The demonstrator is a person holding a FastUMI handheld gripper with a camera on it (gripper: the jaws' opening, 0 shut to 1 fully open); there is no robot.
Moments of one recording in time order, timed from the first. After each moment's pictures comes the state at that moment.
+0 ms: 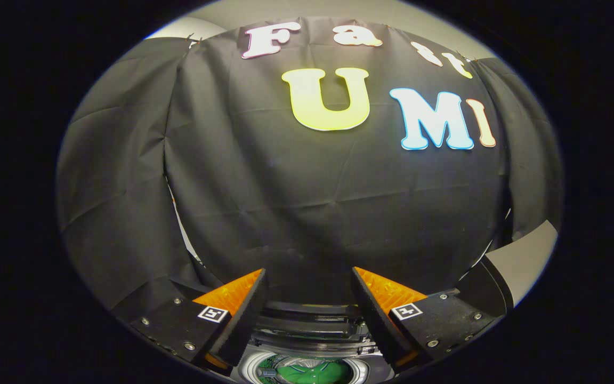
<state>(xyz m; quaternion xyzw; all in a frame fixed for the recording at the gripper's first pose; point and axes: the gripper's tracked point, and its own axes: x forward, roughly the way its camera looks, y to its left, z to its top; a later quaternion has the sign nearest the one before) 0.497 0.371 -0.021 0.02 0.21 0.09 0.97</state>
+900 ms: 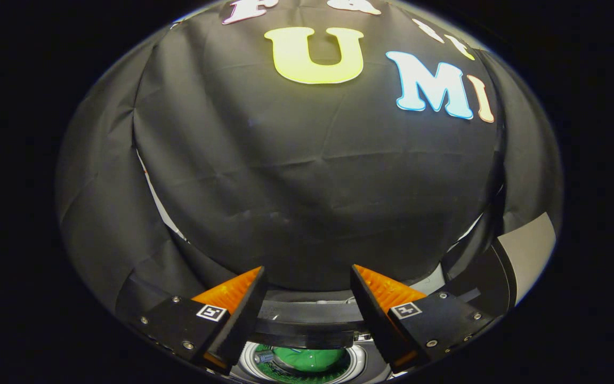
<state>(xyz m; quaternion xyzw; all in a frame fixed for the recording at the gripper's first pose) 0.502 0.363 -0.061 0.01 0.31 0.05 0.95</state>
